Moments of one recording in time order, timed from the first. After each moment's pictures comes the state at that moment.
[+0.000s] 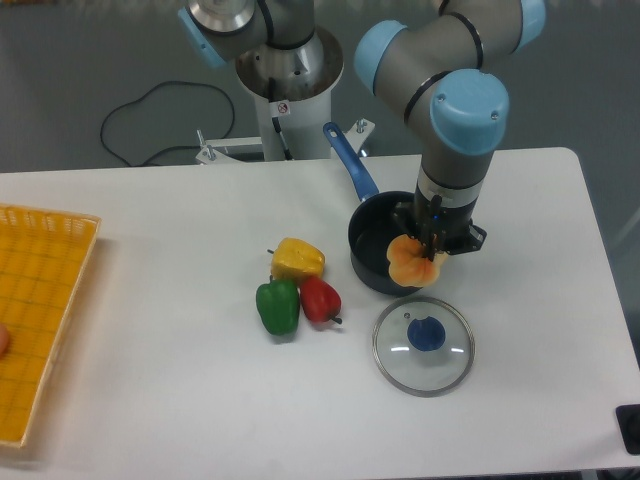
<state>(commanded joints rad) 2.66 -1.88 -1.53 -1.28 1.56 1.10</state>
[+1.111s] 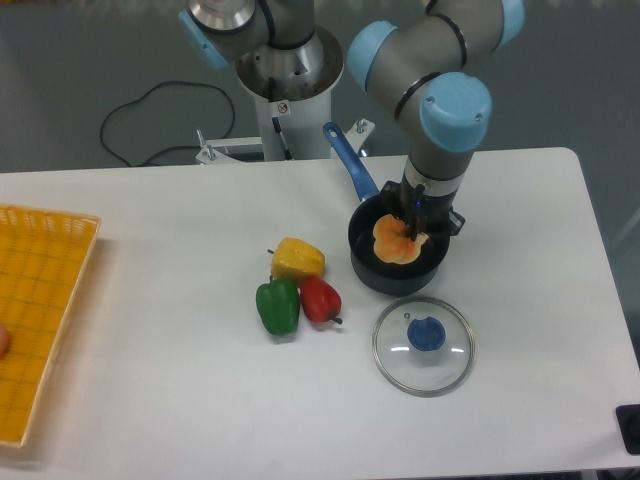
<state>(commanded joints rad) 2.68 -1.79 -1.80 -1.16 1.62 1.22</state>
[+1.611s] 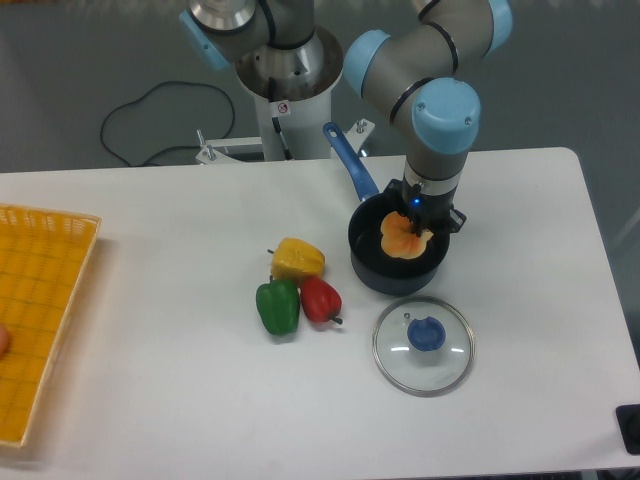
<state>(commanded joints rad) 2.70 -1.80 -1.79 -1.14 1.63 1.23</state>
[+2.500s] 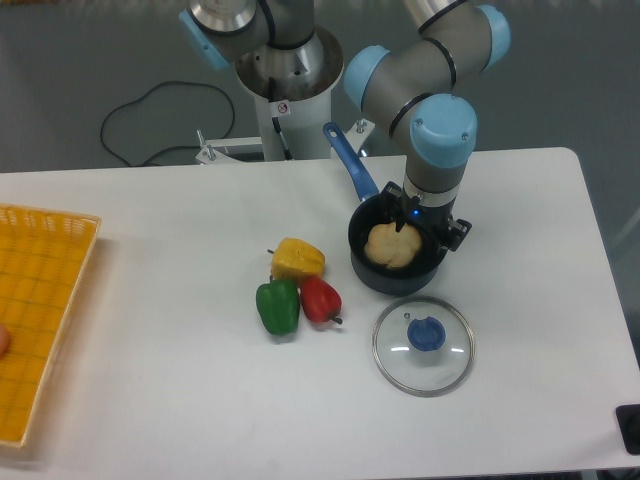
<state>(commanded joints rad) 2.69 -1.83 -1.79 -1.10 1.62 1.23</state>
